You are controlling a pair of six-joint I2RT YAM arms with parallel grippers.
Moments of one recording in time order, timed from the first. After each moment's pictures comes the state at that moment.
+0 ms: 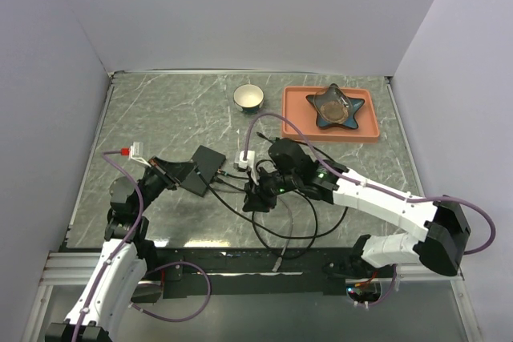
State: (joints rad) left arm -0.08 0.50 0.18 0.36 0.53 -1.01; right arm 0.95 1.27 0.97 -0.38 -0.57 -0.11
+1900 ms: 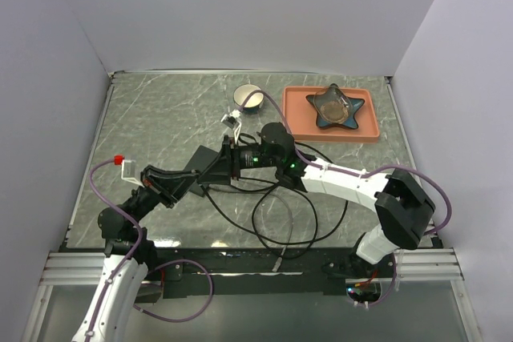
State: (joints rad) left arm -0.08 0.26 0.10 0.70 0.77 -1.04; right arm 0.90 1.54 1.02 0.52 -0.73 0.75
